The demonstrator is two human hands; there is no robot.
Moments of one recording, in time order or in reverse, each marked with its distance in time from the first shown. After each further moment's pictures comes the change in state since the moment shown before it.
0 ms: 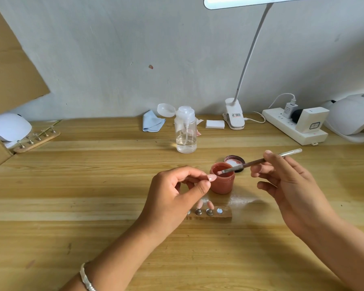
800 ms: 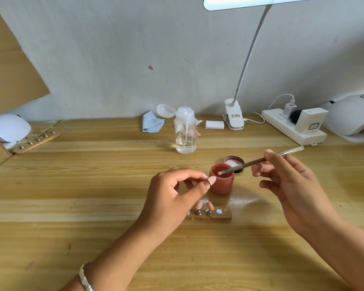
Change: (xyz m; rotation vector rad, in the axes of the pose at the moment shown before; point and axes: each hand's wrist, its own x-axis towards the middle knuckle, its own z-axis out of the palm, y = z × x) left_hand 0.000 0.000 0.000 0.058 0.031 0.022; right_hand 0.001 -0.003 0.000 -0.051 0.013 -0.045
